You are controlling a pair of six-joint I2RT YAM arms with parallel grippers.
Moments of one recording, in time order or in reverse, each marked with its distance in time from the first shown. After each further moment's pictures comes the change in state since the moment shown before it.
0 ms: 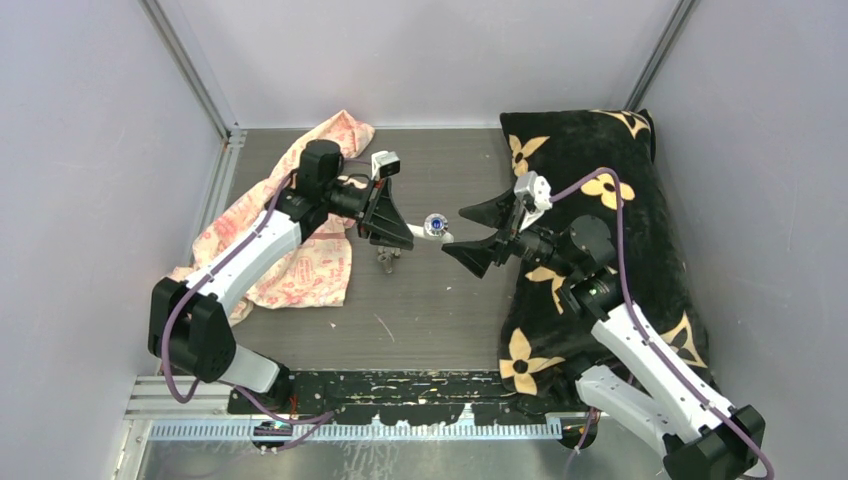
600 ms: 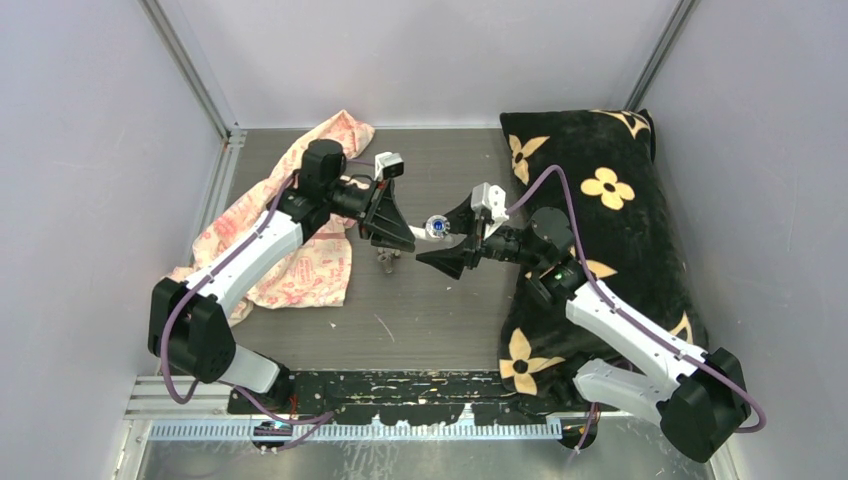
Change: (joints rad) left arm -0.020 -0.005 0.007 0.014 0.023 -0.048; right arm 0.118 0.232 0.000 0.166 -0.122 -0.196
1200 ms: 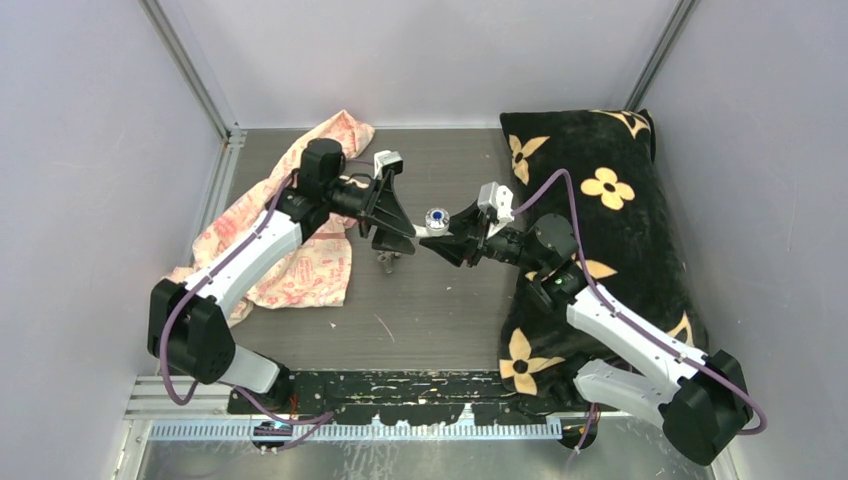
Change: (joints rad) left arm 0.000 -0.001 0.006 -0.002 -0.018 -0.013; right arm 0.015 -0.002 -0.043 0.137 0.081 0.020
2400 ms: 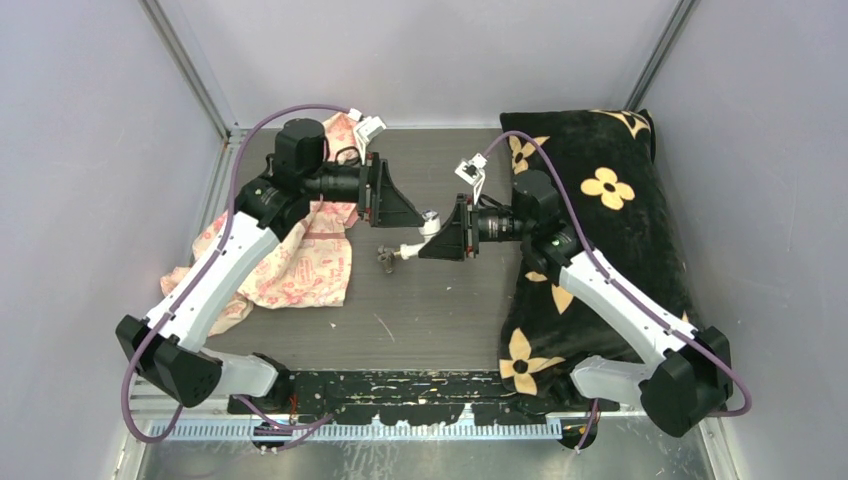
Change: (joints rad) left arm -0.048 -0.133 0.225 -0.293 -0.447 0.677; right arm -0.084 0.143 0.269 -0.550 -0.261 0.449
